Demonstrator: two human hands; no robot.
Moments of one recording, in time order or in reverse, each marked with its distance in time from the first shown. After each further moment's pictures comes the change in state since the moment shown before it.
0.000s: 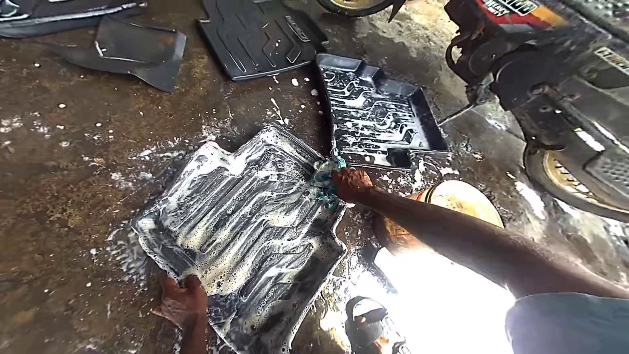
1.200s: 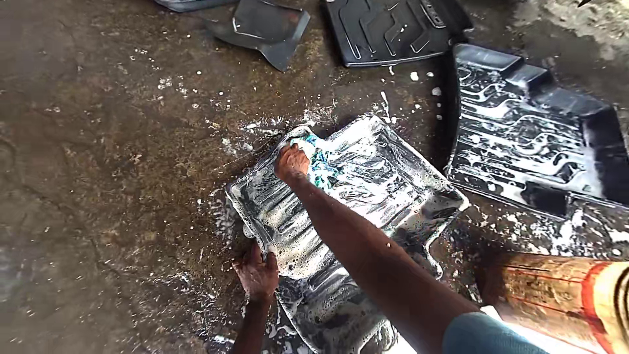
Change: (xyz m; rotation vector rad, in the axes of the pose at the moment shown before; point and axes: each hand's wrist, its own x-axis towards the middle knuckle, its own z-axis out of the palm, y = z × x) left_hand 0.000 -0.009 0.000 -0.023 -0.024 0.150; right_hand 0.098 -0.393 -0.065 0.480 0.152 -0.116
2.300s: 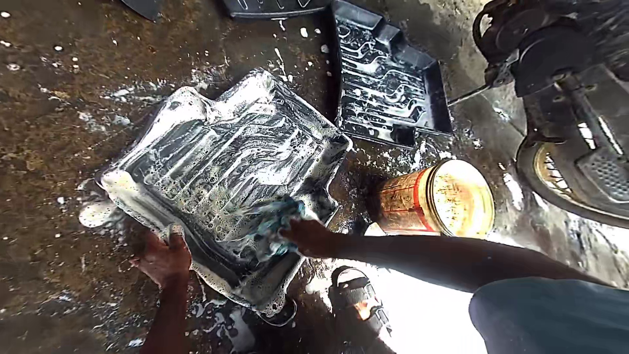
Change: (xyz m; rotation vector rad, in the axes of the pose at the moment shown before) left_hand 0.005 0.000 -0.002 -0.013 -0.090 -0.124; right_hand -0.271 0.260 -0.038 -0.227 -0.576 -0.401
